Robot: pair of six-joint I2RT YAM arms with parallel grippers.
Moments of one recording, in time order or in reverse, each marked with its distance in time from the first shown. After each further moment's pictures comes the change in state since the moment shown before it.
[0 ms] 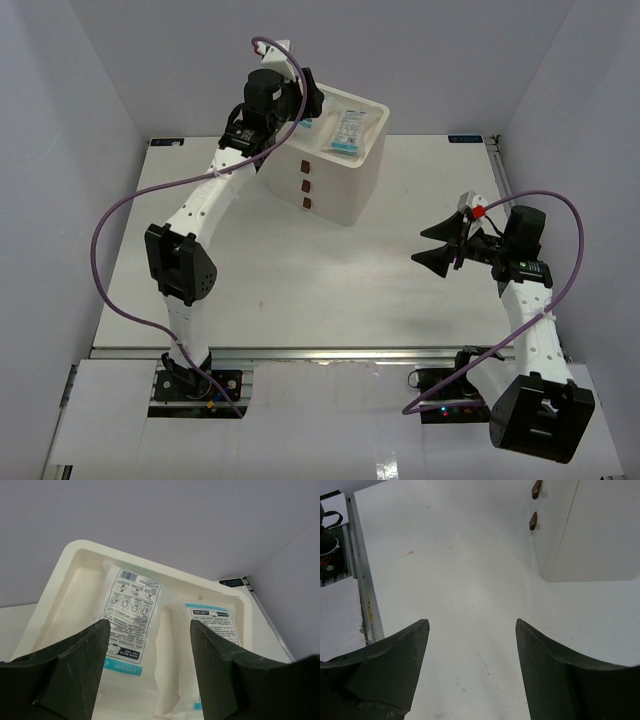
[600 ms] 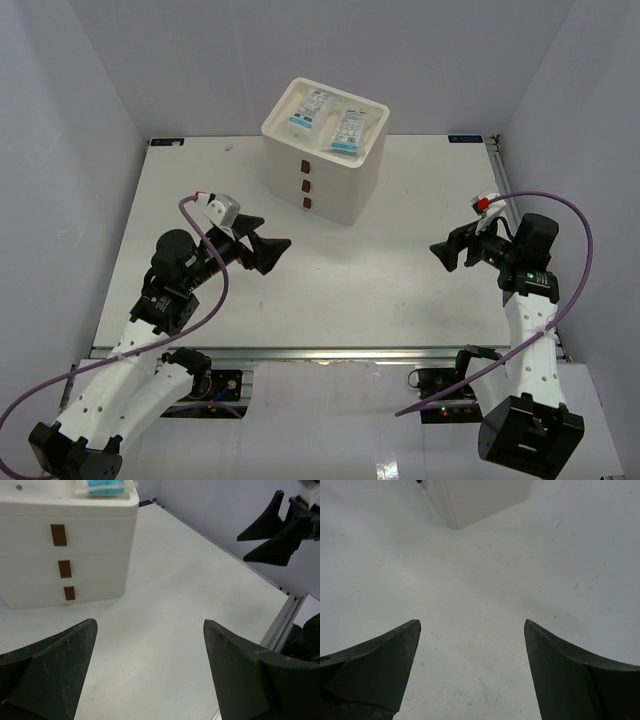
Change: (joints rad) left arm 0.002 -1.256 -1.335 0.175 0.422 0.095; right arm -0.069 -0.100 -0.003 -0.071 0.435 0.080
